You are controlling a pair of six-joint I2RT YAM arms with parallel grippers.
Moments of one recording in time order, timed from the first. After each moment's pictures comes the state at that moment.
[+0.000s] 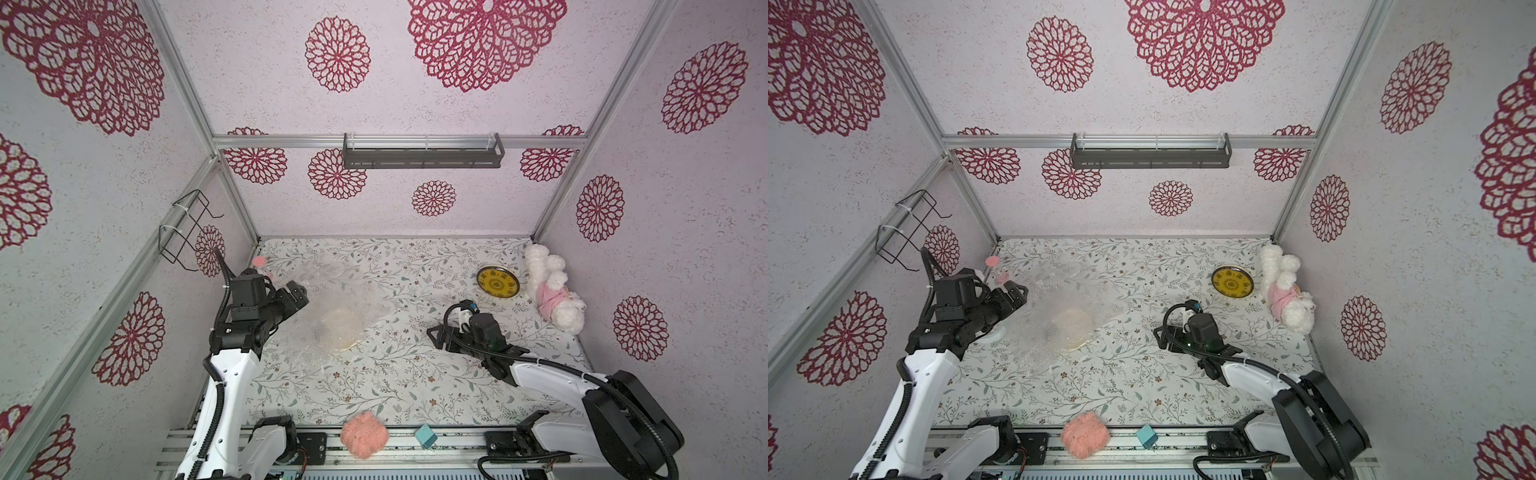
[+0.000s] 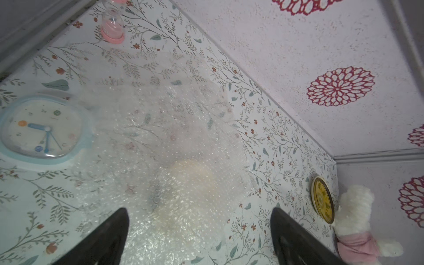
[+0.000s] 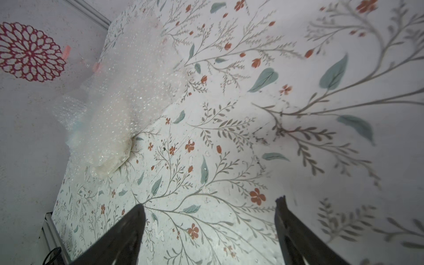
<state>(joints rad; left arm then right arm) 0.05 0.98 0.95 -0.67 0.17 -0.60 0.60 1.31 0.45 0.23 -0.18 0.69</state>
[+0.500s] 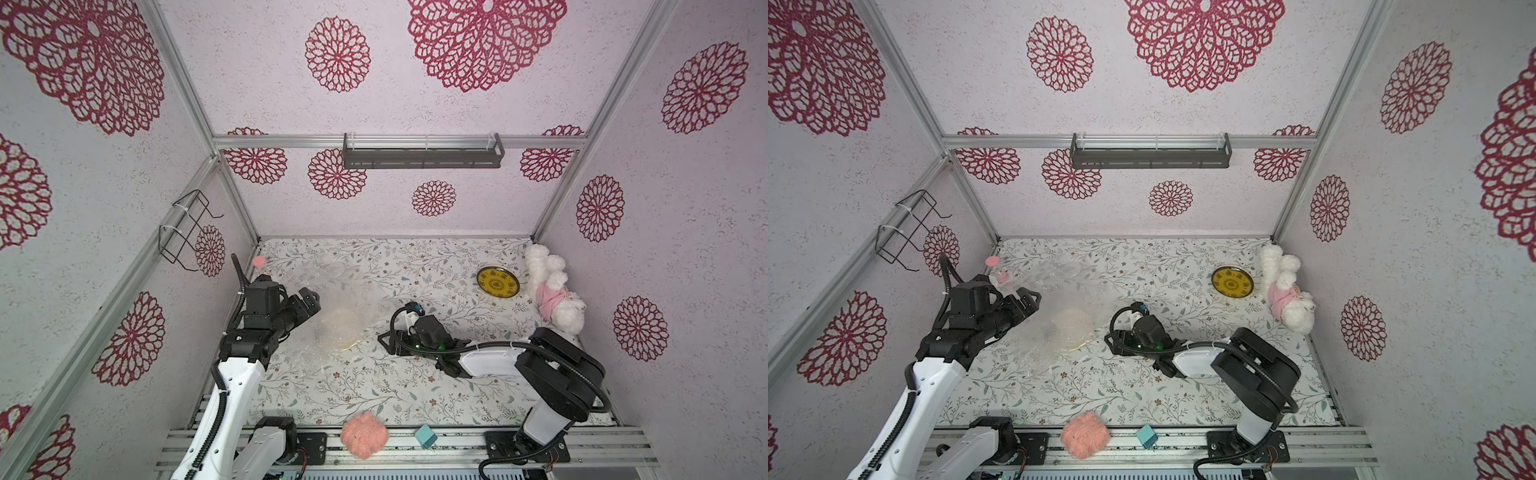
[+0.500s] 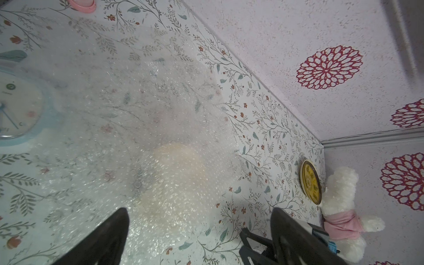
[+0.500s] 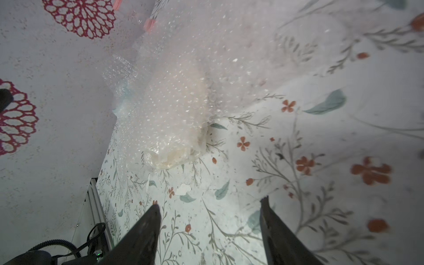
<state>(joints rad) -0.04 0.94 0.88 -0.63 0.15 -0.67 0.92 1.72 0.72 0.48 -0.13 0.85</state>
